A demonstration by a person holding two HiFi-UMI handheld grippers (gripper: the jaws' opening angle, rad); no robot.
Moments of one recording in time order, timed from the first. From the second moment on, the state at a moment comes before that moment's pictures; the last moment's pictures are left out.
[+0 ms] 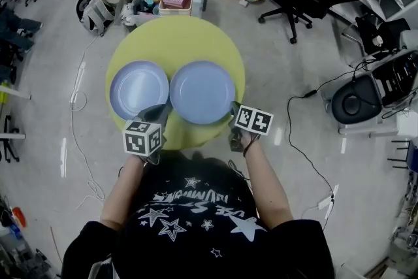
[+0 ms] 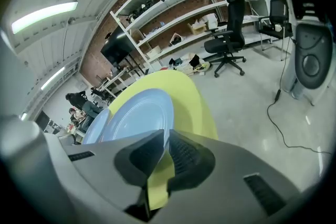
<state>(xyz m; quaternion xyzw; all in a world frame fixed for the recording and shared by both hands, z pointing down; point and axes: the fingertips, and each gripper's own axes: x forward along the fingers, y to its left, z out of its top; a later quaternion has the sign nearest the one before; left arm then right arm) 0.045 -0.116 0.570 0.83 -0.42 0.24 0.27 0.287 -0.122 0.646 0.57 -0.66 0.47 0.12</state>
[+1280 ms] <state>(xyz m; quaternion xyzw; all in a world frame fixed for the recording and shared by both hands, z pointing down) 0.010 -0.093 0.566 0.79 -0.48 0.24 0.28 0.294 -0.141 0.652 0.58 -0.63 0.51 0.08</state>
